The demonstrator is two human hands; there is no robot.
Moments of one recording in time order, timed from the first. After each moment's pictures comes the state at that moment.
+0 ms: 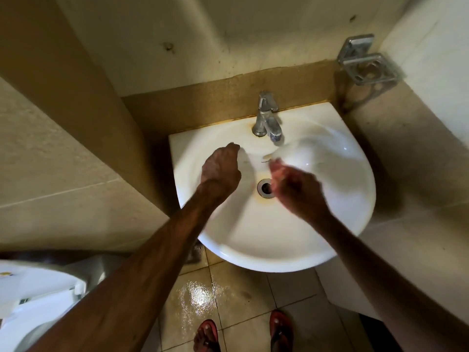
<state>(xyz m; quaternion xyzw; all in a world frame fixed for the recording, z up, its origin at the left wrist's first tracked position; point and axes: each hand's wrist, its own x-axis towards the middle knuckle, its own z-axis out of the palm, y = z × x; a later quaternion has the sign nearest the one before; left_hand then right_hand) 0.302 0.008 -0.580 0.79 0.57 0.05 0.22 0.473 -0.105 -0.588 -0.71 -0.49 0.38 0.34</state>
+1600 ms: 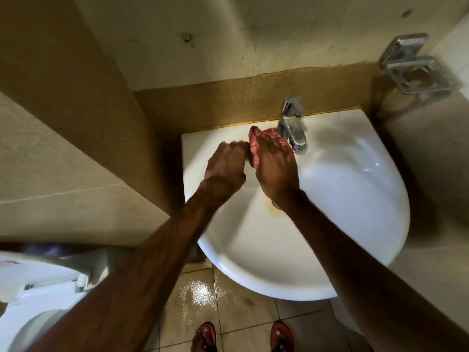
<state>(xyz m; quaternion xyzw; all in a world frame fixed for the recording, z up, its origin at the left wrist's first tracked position) 0.293 0.034 -0.582 0.81 0.56 0.07 0.16 0.432 0.029 -0.662 -0.70 -0.70 -0.02 0.15</state>
